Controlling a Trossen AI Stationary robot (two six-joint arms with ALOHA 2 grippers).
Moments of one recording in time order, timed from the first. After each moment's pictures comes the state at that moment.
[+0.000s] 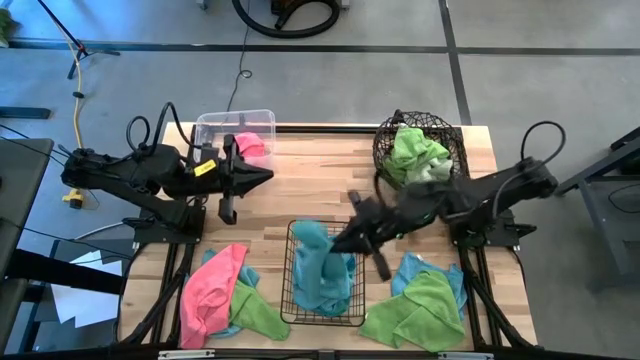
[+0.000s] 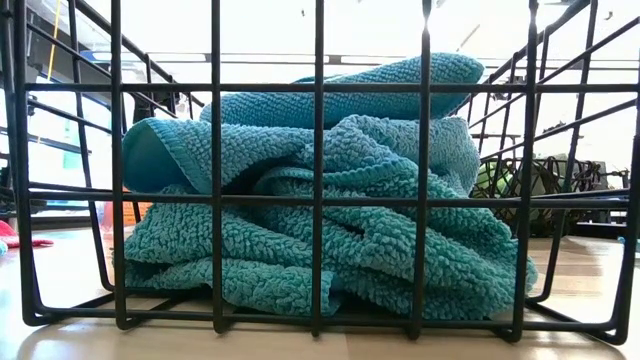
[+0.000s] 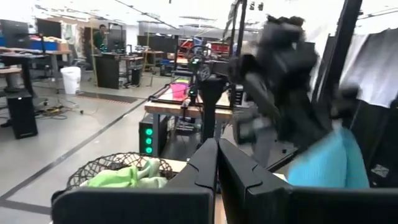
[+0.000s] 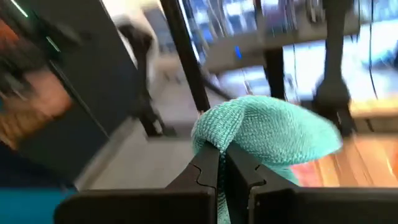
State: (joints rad) left arm -0.25 0.95 1.13 -0.09 -0.37 -0.05; right arm 0.34 1.48 1.57 -0.27 -0.01 0.27
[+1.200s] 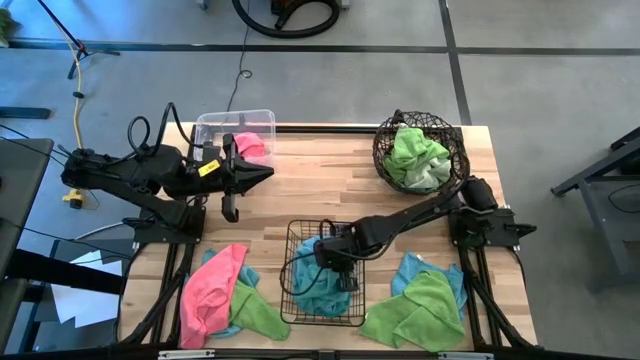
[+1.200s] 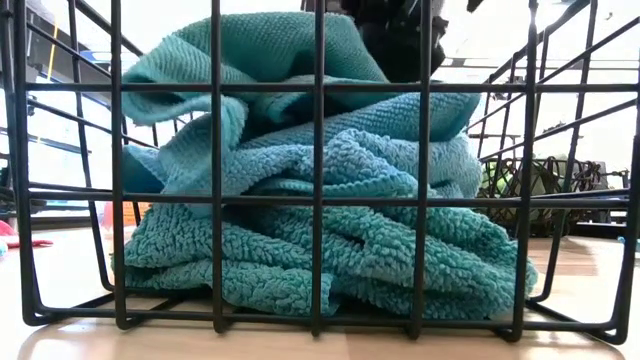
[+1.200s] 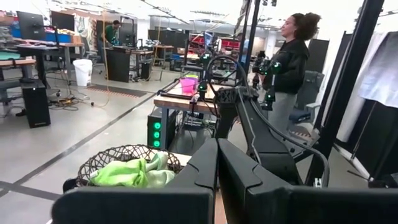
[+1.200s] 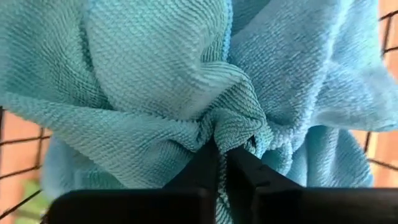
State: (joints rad) left arm -0.25 0.95 1.13 -0.12 -0.41 -0.08; right arm 0.29 1.98 1.57 -0.79 -0.05 0.19
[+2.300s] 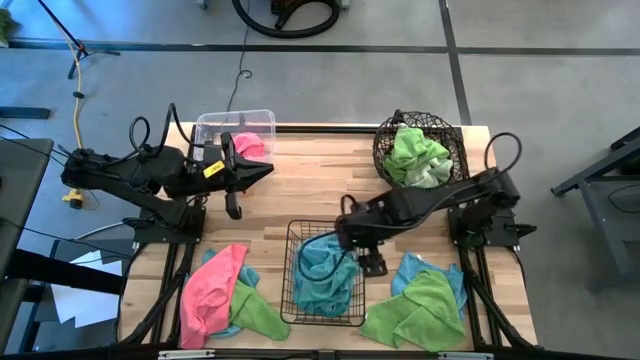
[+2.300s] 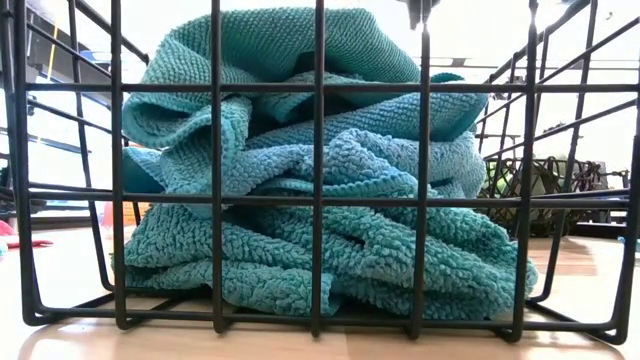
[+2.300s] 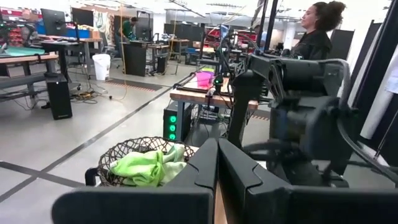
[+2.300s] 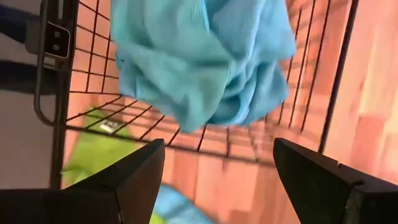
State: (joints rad) left arm -0.25 0.95 1.13 -0.15 -0.48 -0.07; right arm 0.29 1.79 1.82 -1.28 -0.06 0.15
